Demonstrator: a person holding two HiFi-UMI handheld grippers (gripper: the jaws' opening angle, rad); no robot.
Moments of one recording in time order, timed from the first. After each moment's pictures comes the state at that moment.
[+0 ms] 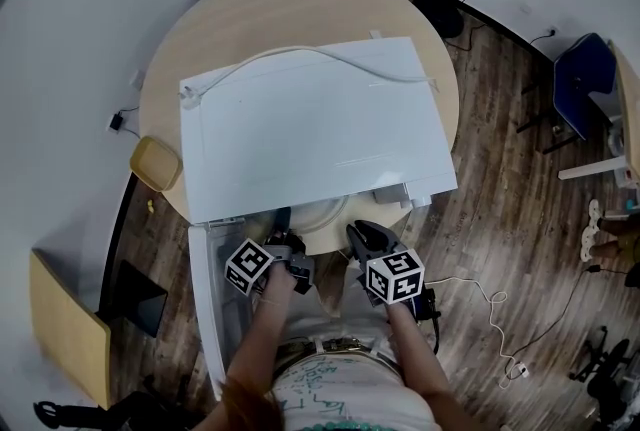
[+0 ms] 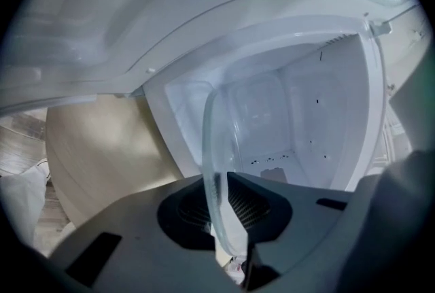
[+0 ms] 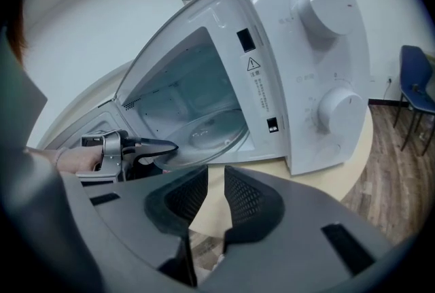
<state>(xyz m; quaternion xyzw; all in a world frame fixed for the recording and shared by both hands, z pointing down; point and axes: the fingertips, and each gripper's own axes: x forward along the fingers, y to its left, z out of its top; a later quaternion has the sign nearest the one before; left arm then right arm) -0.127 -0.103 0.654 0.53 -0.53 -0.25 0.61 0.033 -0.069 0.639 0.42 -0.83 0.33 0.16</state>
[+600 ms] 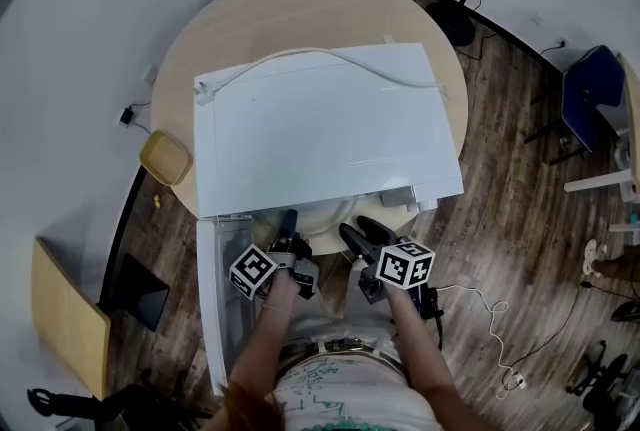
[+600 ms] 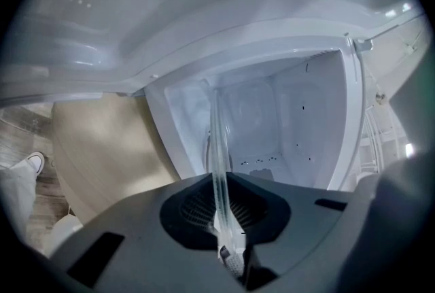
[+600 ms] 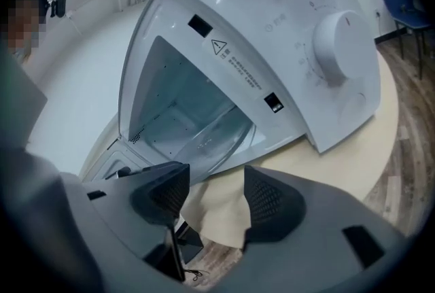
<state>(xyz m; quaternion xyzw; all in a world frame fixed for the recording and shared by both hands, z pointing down) -0.125 -0.092 0.638 0.54 -0.51 -0.28 0.60 0.019 -0.079 0.642 0.37 -0.81 0.46 0.04</state>
